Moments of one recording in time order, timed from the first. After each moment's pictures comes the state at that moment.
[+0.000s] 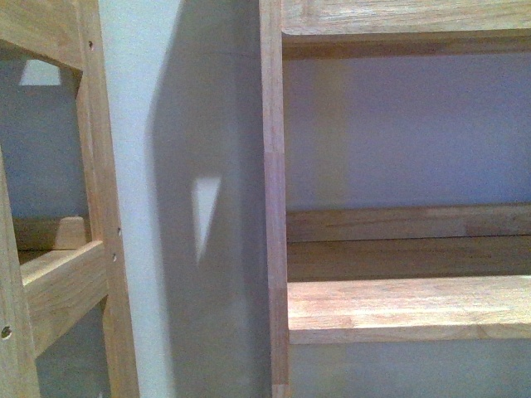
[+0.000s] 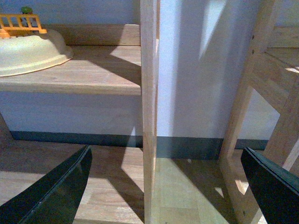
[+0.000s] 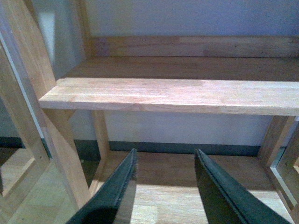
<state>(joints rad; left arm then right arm) 0.00 0.00 0.01 0.00 0.00 0.00 0.06 0.11 0.12 -0.02 0.02 0.01</state>
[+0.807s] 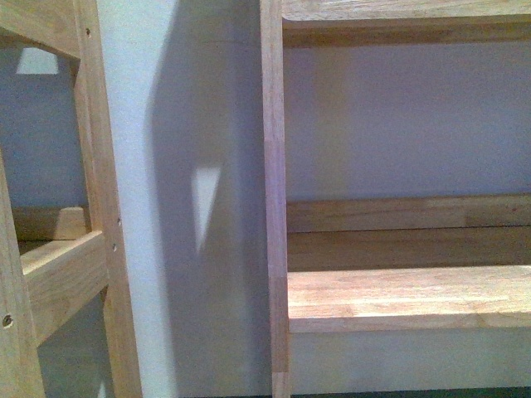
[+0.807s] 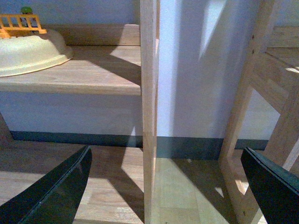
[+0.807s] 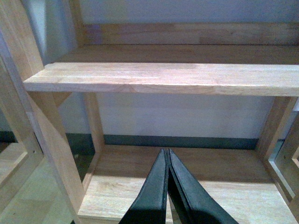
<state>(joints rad) 0.00 0.00 0.01 0.00 0.00 0.00 0.00 0.01 0.01 0.00 0.00 0.00</state>
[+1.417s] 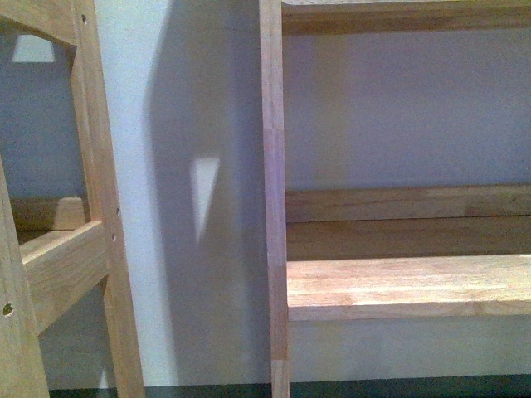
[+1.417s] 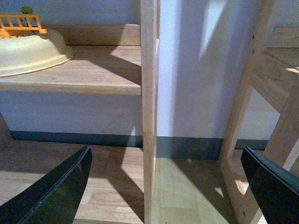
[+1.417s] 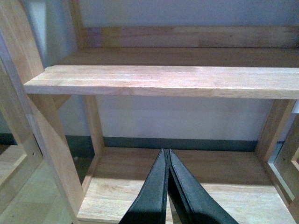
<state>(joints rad) 0.00 0.00 0.01 0.00 0.00 0.00 0.00 0.01 0.01 0.00 0.00 0.00</state>
